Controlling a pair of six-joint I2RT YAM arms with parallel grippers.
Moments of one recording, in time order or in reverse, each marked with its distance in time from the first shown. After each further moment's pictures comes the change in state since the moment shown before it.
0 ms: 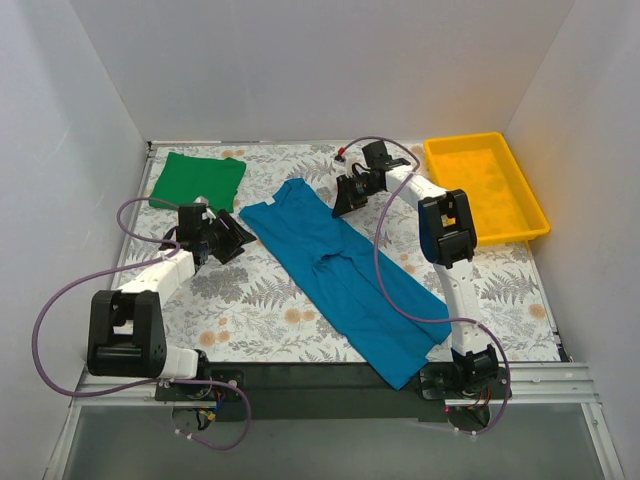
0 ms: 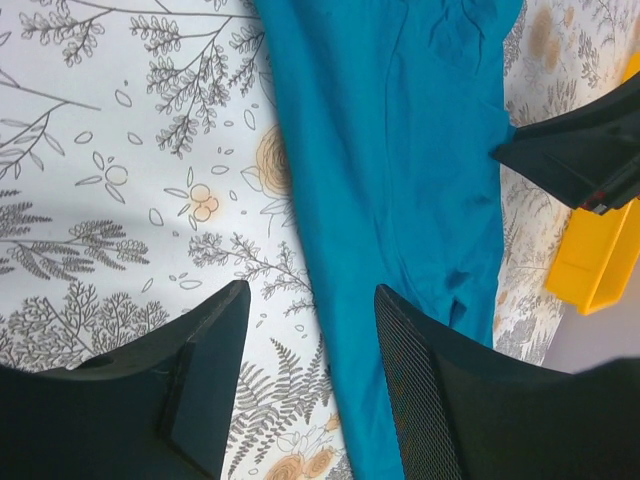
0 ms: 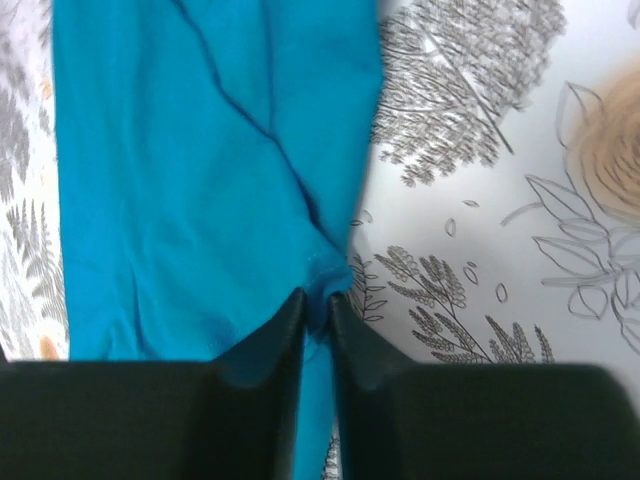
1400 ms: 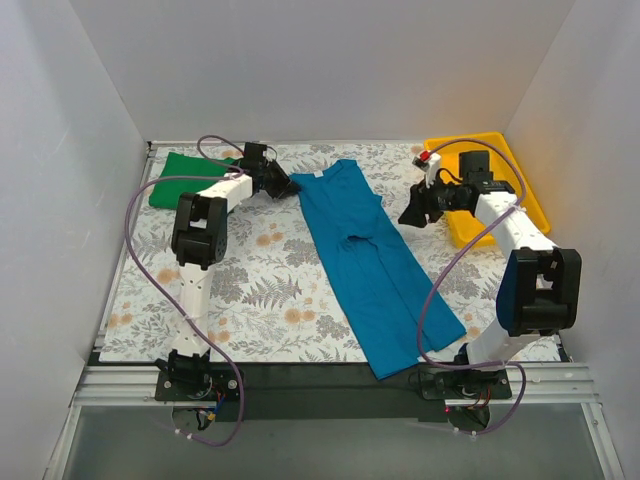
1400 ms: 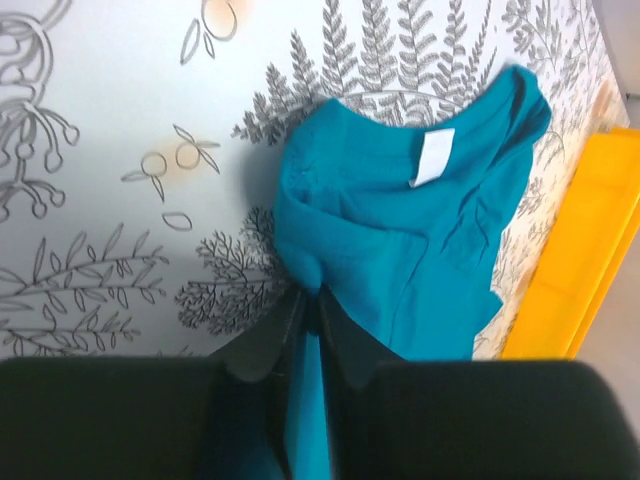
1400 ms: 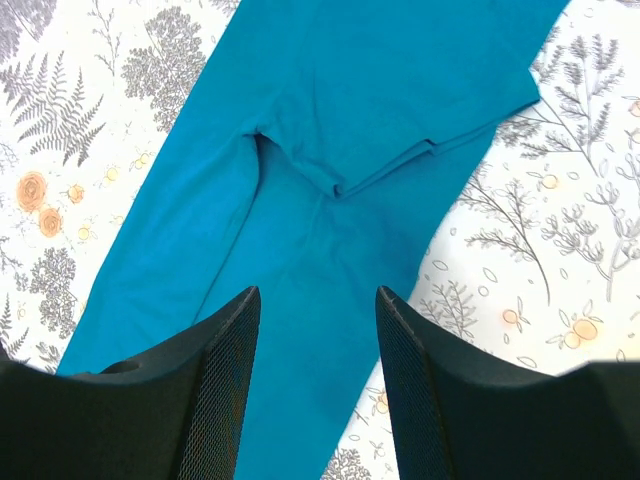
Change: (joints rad) left arm -0.175 1.003 1.094 -0.099 0.041 -0.094; right arm -0.296 -0.837 -0.765 0.024 0.003 -0.361
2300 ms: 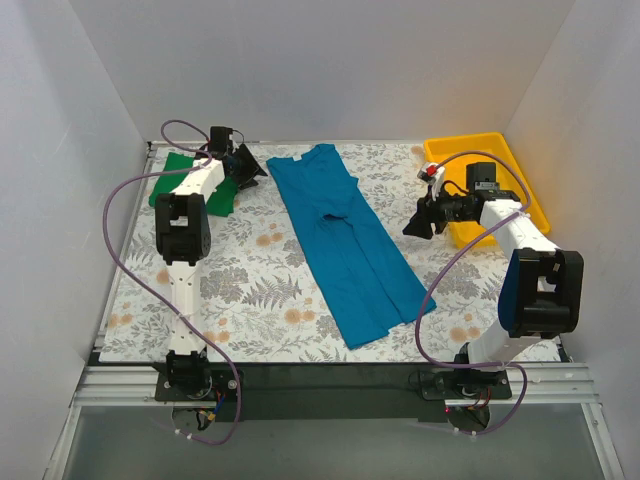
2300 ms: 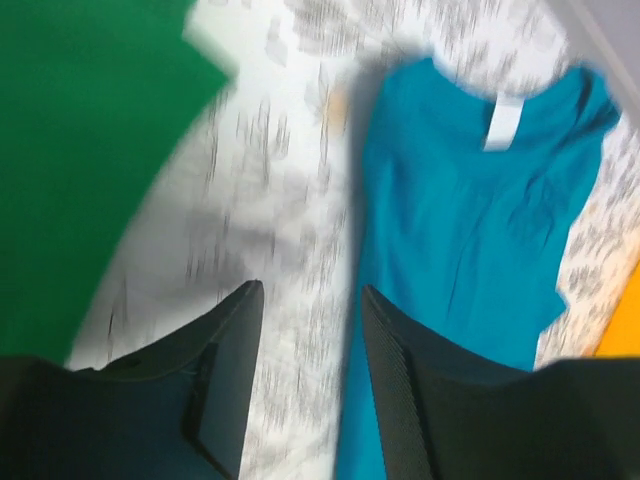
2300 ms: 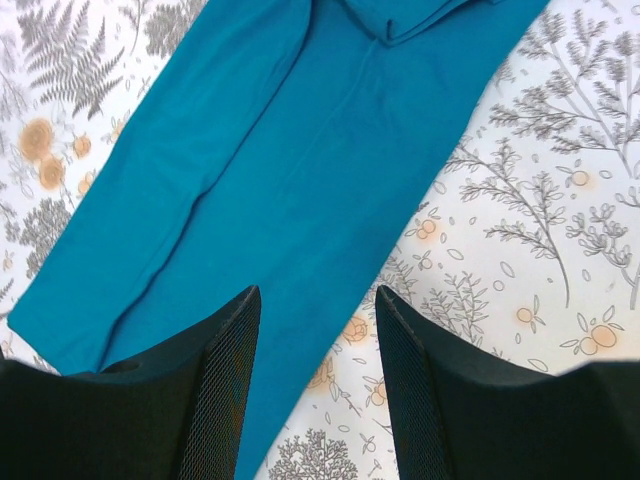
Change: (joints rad) left arm 0.159 0.124 0.347 -0.272 -0.072 0.148; right arm -0.091 -0.014 -0.086 -0.005 -0.166 -0.169
